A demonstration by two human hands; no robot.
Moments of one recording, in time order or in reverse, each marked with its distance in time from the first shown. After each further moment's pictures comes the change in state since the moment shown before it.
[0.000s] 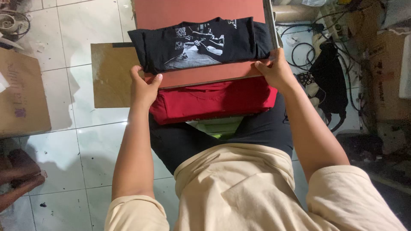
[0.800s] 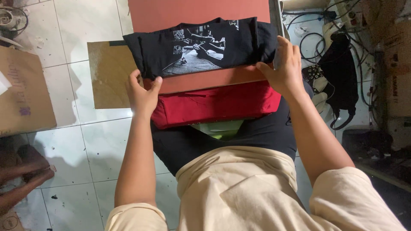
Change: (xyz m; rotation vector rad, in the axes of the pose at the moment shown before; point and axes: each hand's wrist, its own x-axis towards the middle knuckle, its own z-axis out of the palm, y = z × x) left_hand 0.002 -0.015 0.010 0.086 0.121 0.140; right_hand -0.037 -0.049 -0.018 -0.184 0.184 -0.342
